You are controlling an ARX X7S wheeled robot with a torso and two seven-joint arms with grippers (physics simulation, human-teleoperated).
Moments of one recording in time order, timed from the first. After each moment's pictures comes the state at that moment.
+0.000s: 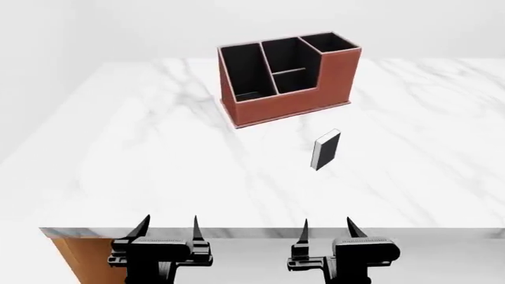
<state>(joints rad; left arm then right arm) -0.01 -0.10 0.11 -0.05 -0.08 0.03 -0.11 0.02 0.10 -0.15 0.09 0.02 -0.03 0.15</state>
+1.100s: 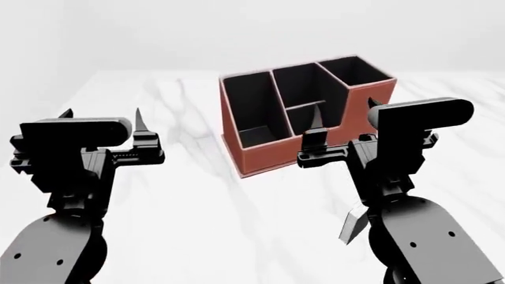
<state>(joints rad) -0.45 -0.26 -0.01 0.69 -0.23 -0.95 -0.25 0.56 0.19 -0.09 -0.66 0.24 1.02 0.13</state>
